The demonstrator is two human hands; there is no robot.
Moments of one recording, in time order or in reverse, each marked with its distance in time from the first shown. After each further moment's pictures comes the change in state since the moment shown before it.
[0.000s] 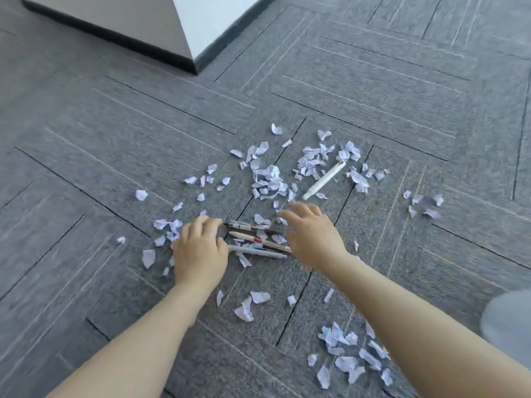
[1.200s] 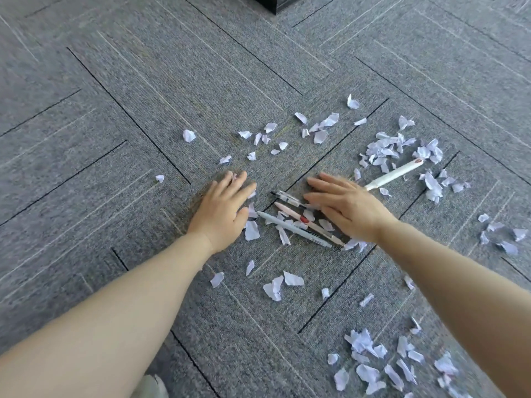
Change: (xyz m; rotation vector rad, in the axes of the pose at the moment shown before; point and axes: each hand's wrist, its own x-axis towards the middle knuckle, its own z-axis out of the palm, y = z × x) left_hand 0.007 -0.067 0.020 -0.121 -0.177 0.171; right_hand 0.067 0.025 0.017 -0.092 -0.129 -0.598
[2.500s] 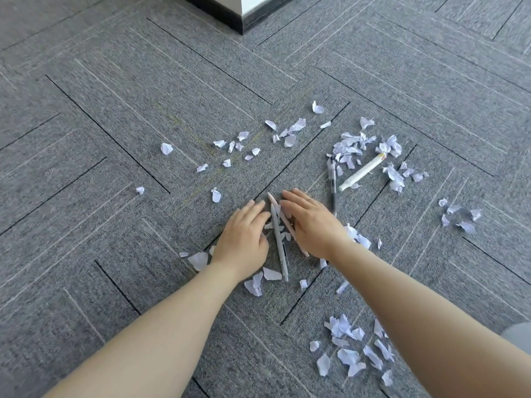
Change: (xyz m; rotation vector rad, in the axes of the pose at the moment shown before) left_hand -0.019 0.084 0.027 -0.058 0.044 0.093; right_hand -0.018 -0.063 0.008 0.154 0.020 0.278
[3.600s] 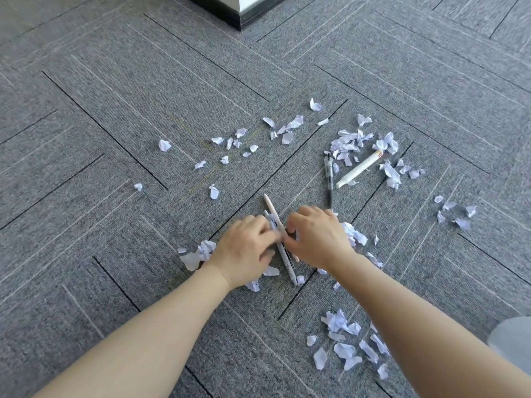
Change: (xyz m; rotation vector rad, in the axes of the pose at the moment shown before) left_hand -0.016 0.007 -0.010 0.058 -0.021 0.238; right_hand -0.020 -0.010 0.008 -0.153 0.067 0.125
